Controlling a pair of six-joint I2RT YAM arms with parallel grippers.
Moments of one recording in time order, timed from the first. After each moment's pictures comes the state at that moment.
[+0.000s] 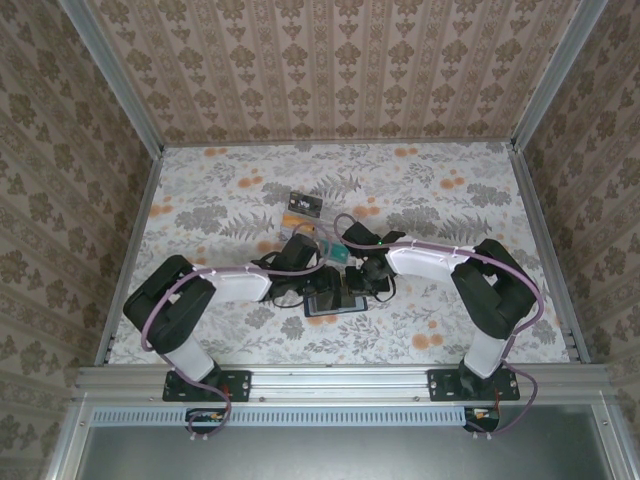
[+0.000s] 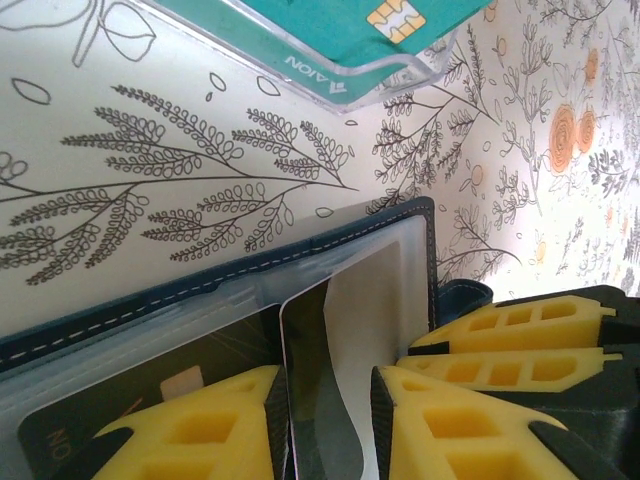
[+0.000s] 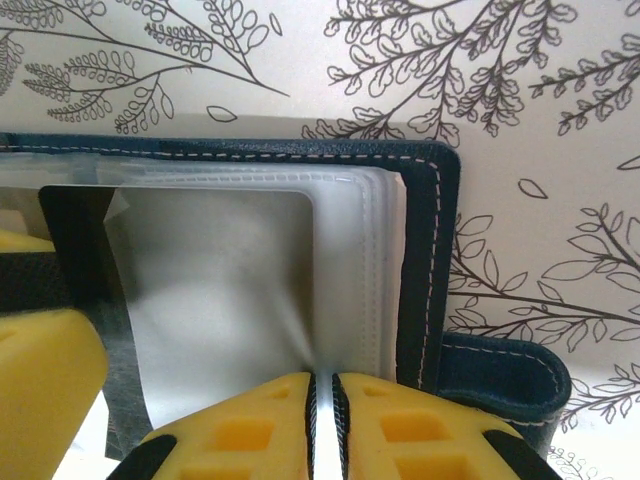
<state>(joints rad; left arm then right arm) -0.81 1.64 0.70 0.09 0.35 -0.93 0.69 1.76 1.04 -0.63 -0.16 0.66</state>
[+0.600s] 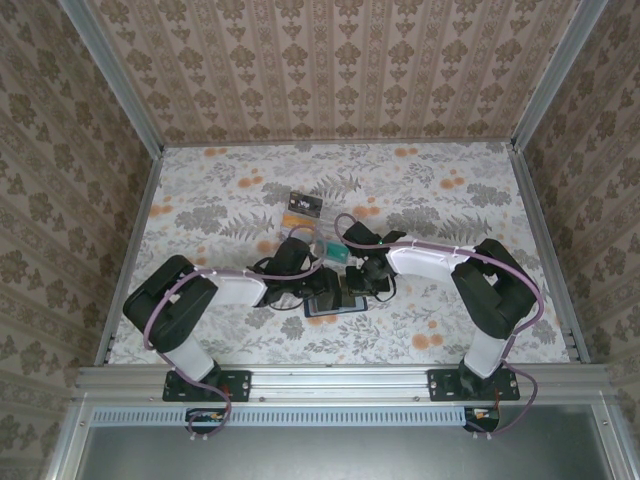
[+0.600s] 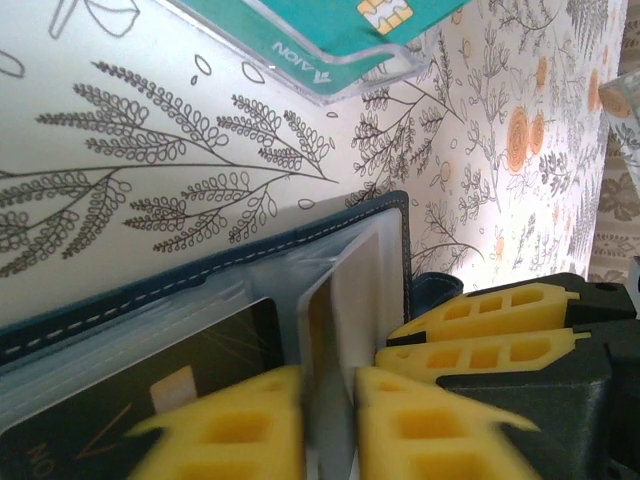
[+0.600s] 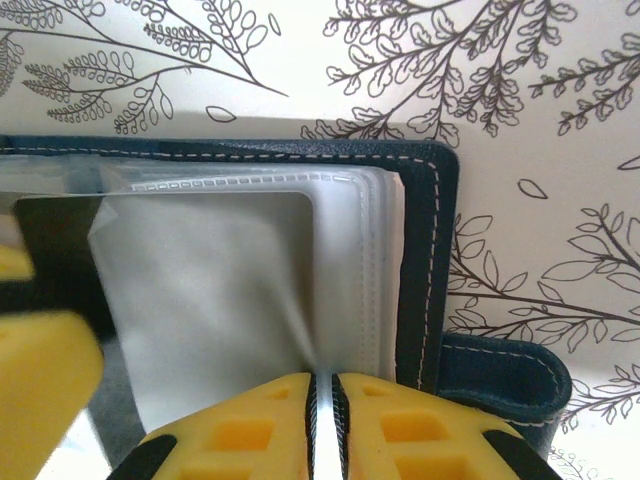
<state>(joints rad) -0.79 1.64 0.61 0.27 0.42 -0.99 0.69 1.76 1.04 -0.63 -0.17 0.66</state>
